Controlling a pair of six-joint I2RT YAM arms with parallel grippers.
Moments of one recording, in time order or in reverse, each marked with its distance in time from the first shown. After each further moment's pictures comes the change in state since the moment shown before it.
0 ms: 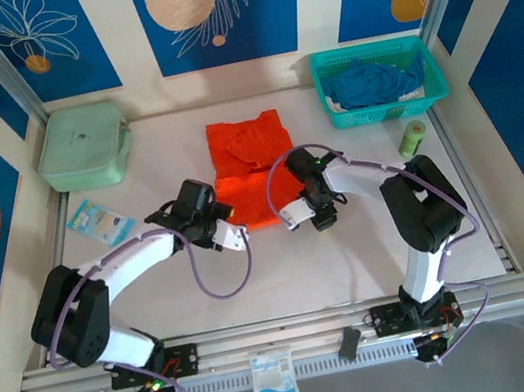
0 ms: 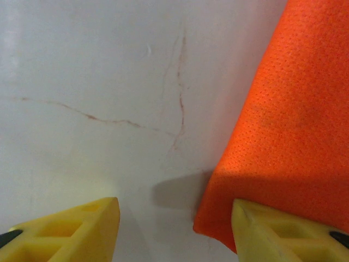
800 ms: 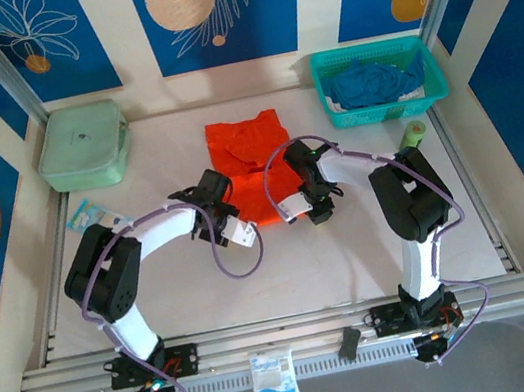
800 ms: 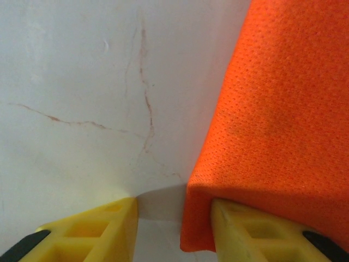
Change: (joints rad) left arm -0.009 0.278 0.191 -0.131 -0.053 0.025; right arm -0.036 0.101 0.106 -0.075 -0.050 0.010
